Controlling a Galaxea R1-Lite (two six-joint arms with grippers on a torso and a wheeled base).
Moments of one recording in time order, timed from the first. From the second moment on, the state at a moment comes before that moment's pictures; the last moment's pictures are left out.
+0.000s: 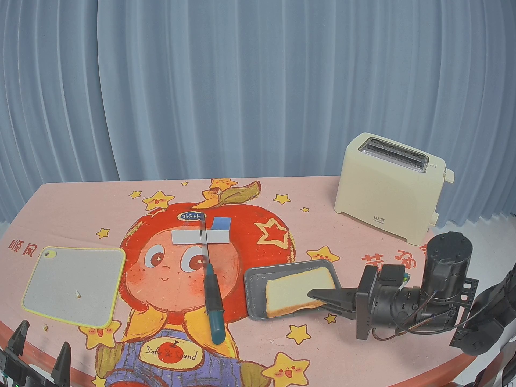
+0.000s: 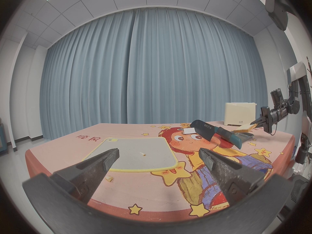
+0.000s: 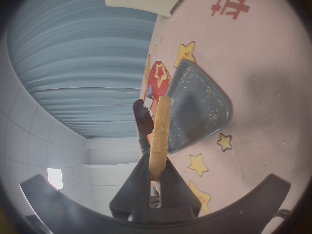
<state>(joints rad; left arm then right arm) 0.00 0.05 -0.02 0.00 -0.01 0.01 0.73 1.77 -0.34 -1.08 0.28 1.49</state>
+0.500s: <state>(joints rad) 0.00 0.05 -0.02 0.00 -0.01 0.01 0.71 1.63 -0.32 -1.06 0.27 1.27</state>
